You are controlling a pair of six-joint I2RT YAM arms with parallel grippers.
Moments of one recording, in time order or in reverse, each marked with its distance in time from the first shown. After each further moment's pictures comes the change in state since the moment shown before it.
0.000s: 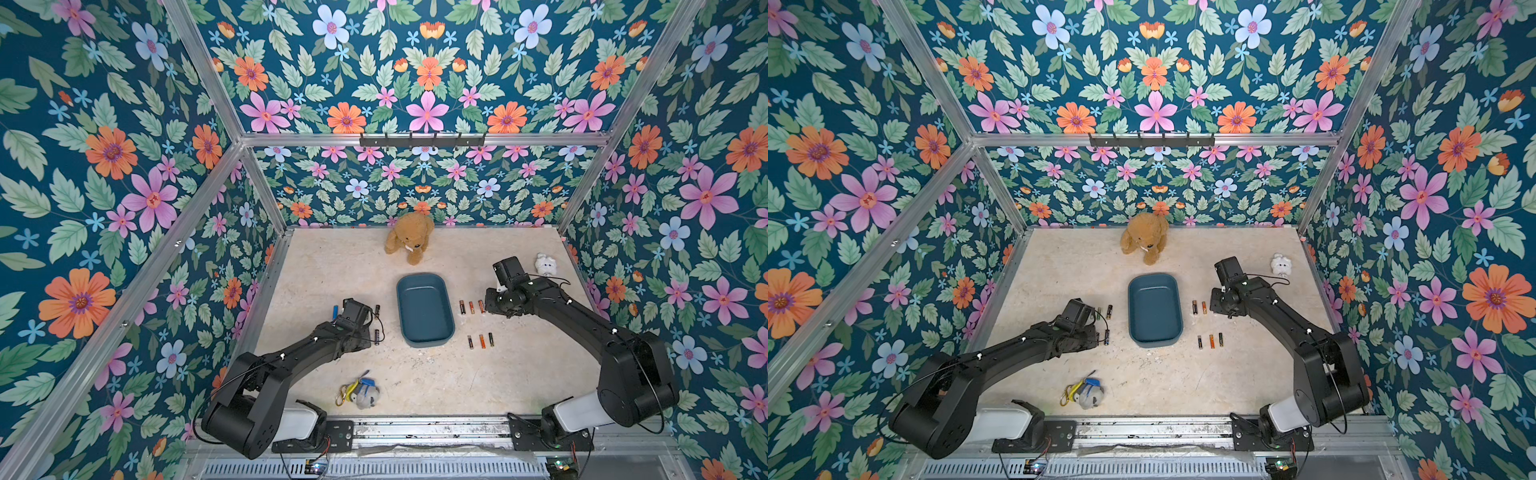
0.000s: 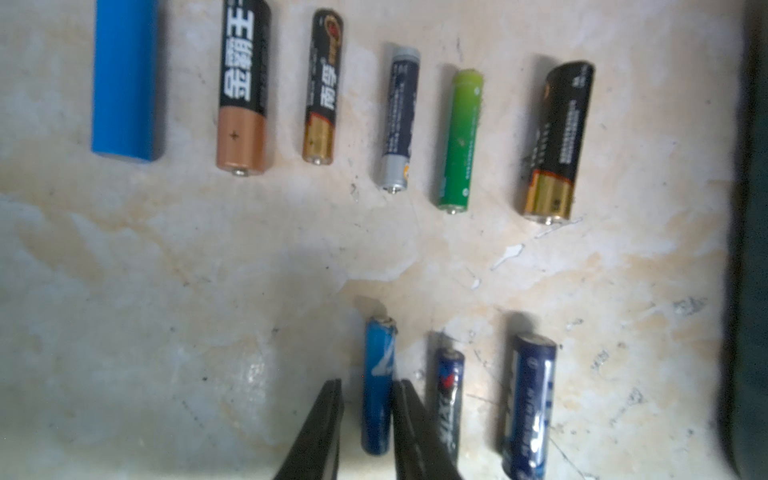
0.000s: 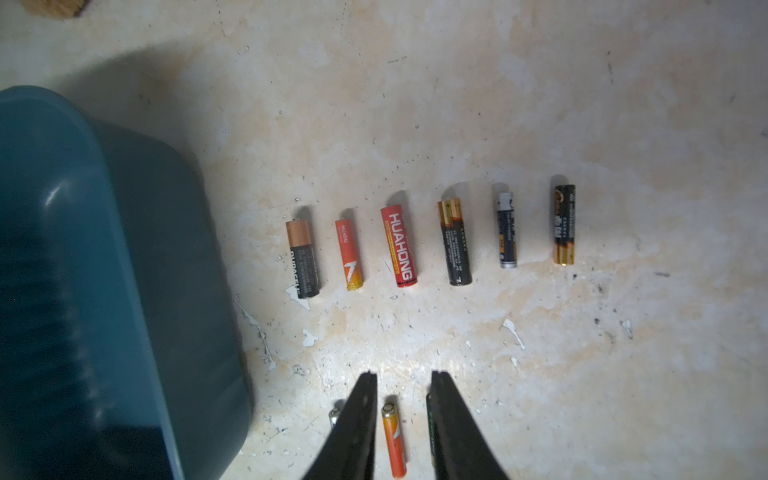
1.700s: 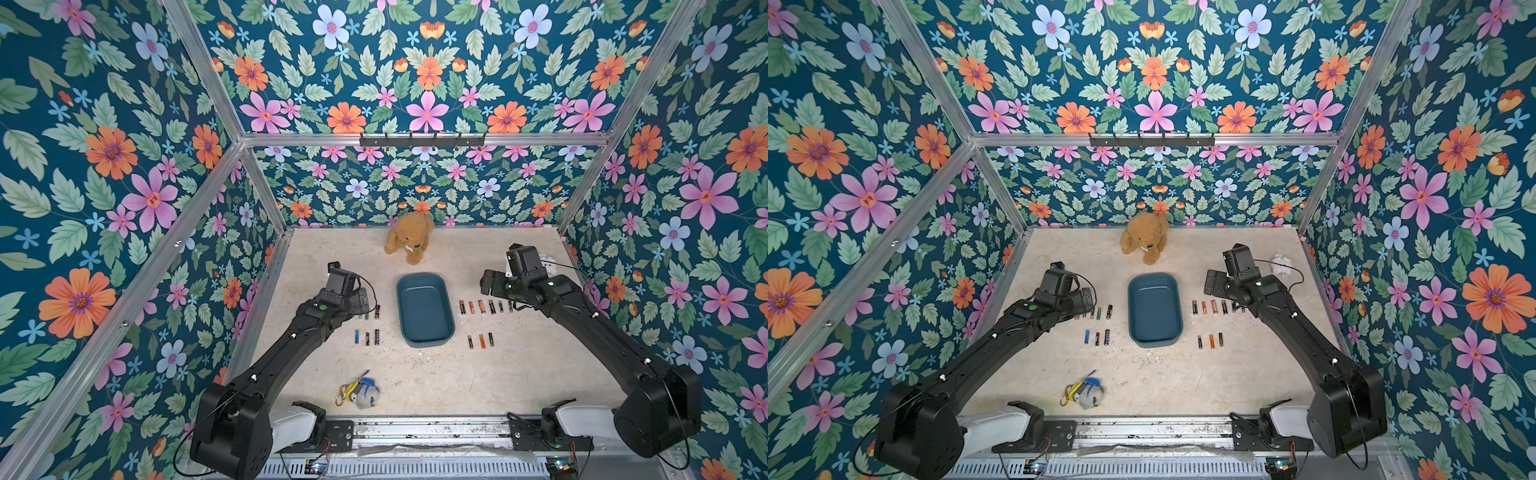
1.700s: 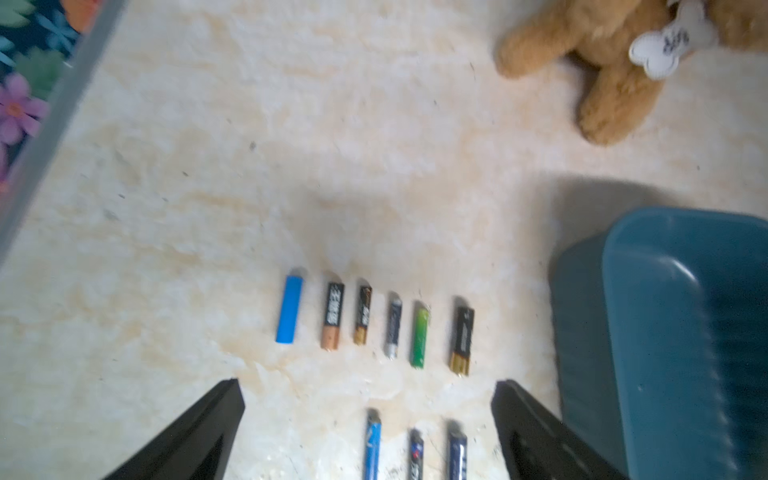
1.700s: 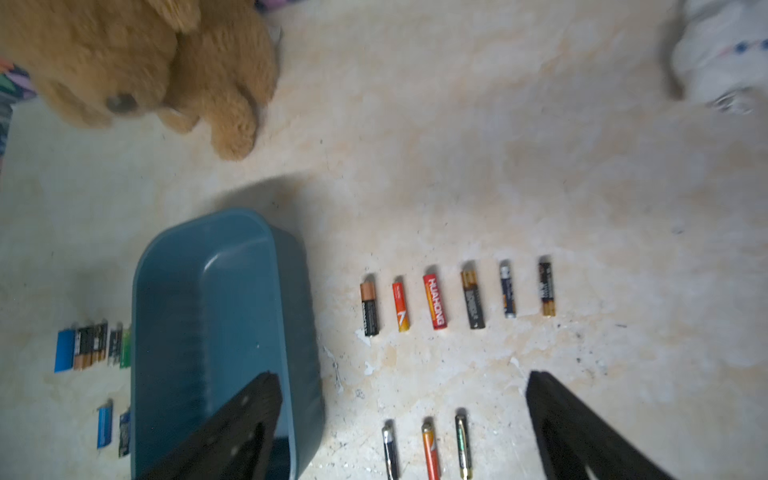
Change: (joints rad) left arm 0.092 -0.153 0.271 -0.108 -0.172 0.132; right arm -0.002 -0.202 0.054 0.040 0.078 0.020
